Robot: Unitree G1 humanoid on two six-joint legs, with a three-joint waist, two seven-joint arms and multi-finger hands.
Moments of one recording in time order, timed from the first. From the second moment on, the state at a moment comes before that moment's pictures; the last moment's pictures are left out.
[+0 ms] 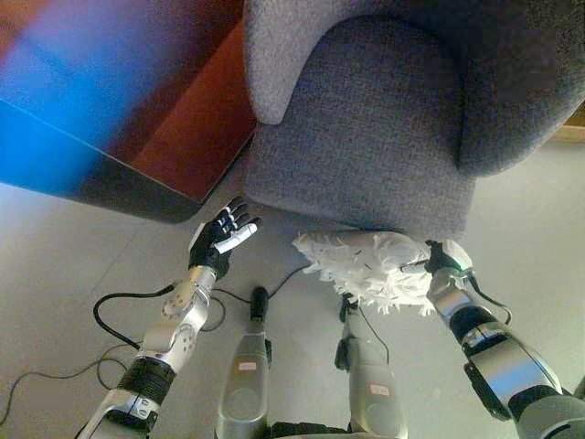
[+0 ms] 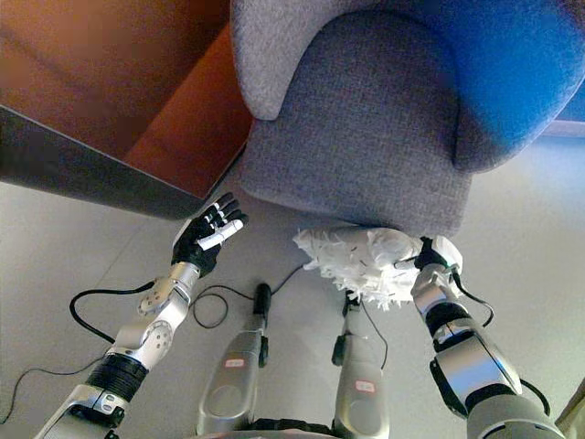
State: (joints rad) left arm -0.26 0.44 -0.26 0.31 -0.74 -0.12 0.05; right arm -0.69 -0.46 0.41 1.12 -0.09 0.28 -0.32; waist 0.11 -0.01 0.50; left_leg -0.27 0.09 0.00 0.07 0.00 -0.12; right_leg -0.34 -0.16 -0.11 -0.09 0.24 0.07
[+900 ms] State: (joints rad) left arm -0.34 0.44 -0.34 0.30 -0.76 -0.18 0.08; right arm -0.82 -0.52 0.47 1.14 -0.09 0.25 -0.22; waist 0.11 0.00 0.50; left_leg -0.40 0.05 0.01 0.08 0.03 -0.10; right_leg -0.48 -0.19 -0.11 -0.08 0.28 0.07
